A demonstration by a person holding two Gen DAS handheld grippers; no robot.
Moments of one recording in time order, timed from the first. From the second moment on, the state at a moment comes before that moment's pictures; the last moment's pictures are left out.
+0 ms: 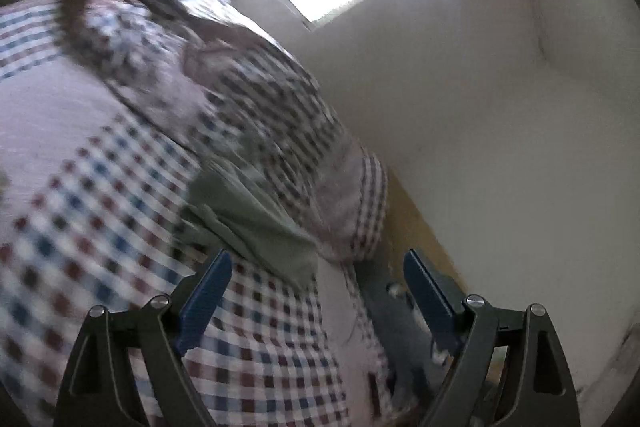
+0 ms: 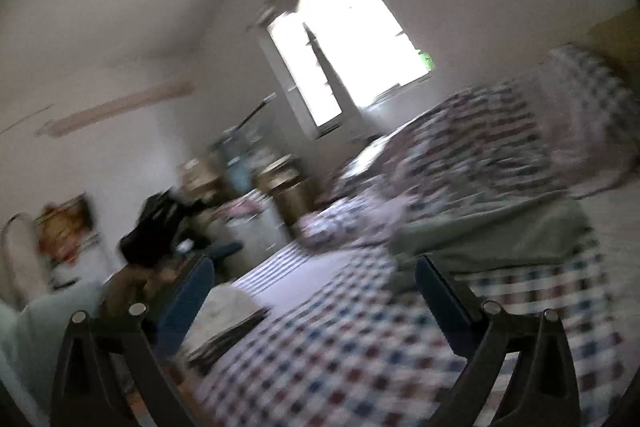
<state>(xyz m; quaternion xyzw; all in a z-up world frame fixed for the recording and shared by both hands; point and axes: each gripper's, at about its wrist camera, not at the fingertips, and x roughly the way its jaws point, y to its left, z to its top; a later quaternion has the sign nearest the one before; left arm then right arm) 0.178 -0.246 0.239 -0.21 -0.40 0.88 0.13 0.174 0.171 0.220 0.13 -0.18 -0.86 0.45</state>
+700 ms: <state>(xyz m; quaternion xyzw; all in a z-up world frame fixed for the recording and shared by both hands) 0.063 -0.067 0.097 -0.33 -0.15 0.93 0.03 0.003 0.155 0.105 0.34 -0.08 -0.92 0.20</state>
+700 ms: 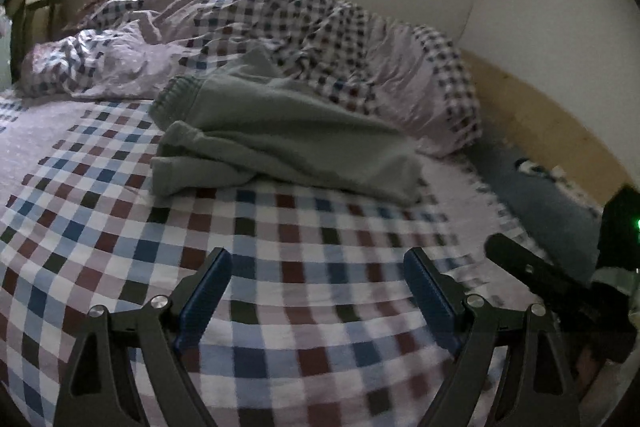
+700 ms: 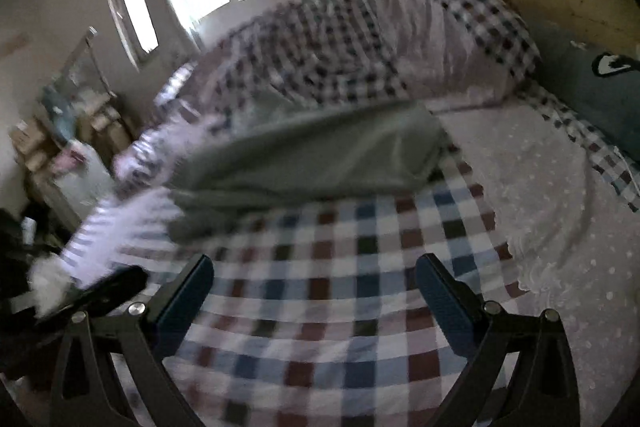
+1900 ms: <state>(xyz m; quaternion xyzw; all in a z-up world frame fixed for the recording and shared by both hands) 0.008 -0.036 0.003 -0.44 0.00 0.90 -0.04 -0.038 0.117 0.002 0.46 0.04 -0.88 0.10</state>
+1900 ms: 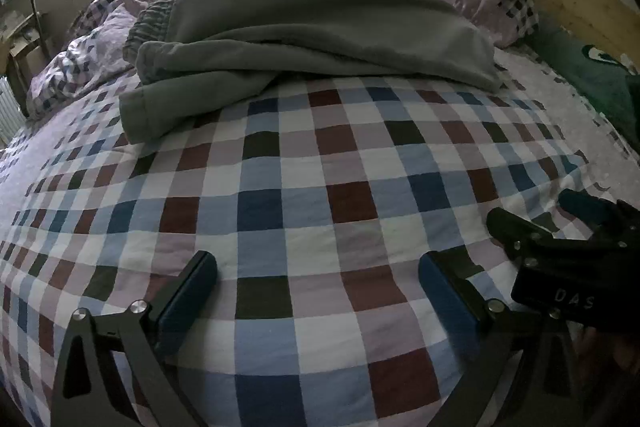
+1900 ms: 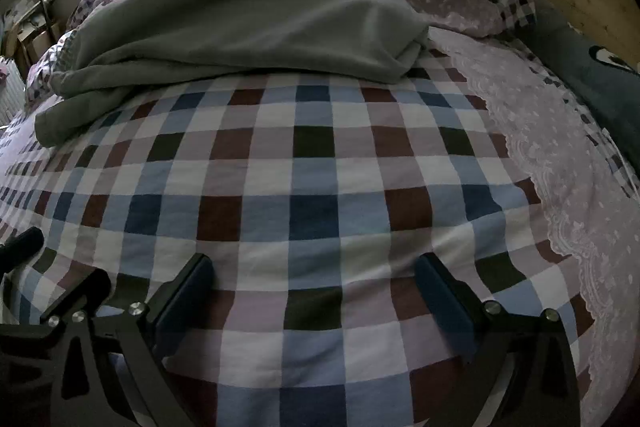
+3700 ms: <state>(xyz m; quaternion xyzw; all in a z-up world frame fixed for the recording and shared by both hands) 0.007 -0.033 0.002 -0.45 -0.02 0.89 -0.06 -0.039 0.118 -0.001 0.46 0.04 -0.88 0.10</state>
